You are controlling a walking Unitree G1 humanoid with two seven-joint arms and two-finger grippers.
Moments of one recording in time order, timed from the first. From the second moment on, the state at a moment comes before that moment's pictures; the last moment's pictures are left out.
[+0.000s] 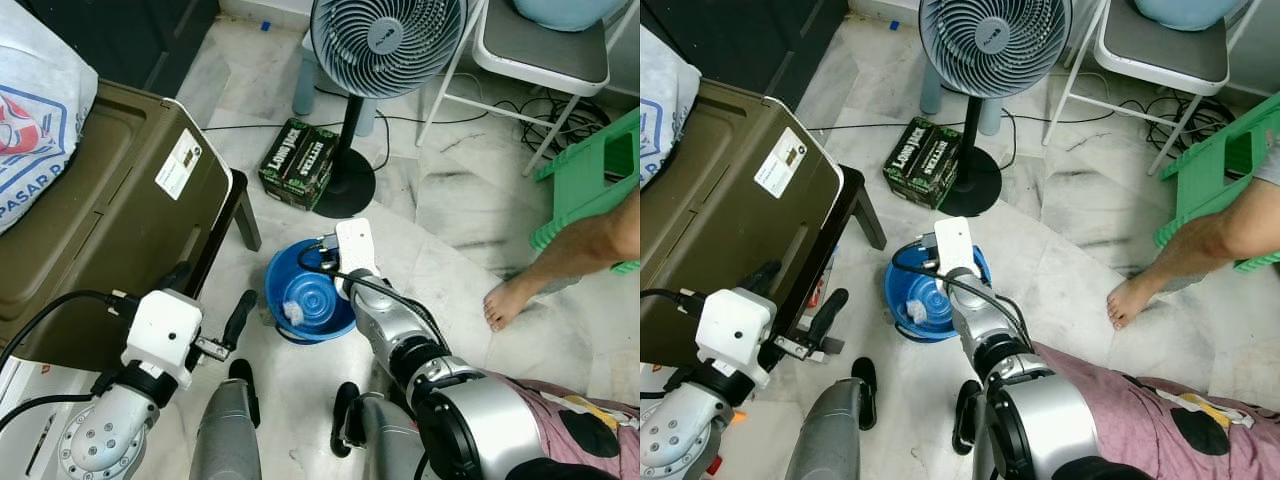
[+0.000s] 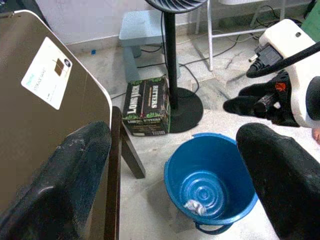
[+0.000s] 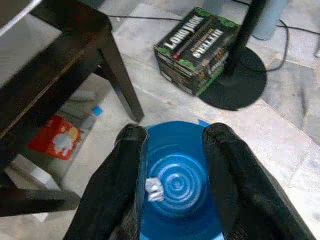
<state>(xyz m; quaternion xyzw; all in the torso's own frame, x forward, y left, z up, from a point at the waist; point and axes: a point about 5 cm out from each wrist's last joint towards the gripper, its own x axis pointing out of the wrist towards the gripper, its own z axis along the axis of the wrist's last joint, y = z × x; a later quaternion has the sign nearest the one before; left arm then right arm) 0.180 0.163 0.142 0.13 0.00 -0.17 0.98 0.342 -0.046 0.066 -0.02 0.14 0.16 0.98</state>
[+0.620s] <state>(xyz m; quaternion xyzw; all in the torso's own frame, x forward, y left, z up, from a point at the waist) 0.226 0.134 0.137 0.09 -0.05 -0.17 0.98 0.289 -0.121 0.069 -0.09 0.02 0.23 0.97</state>
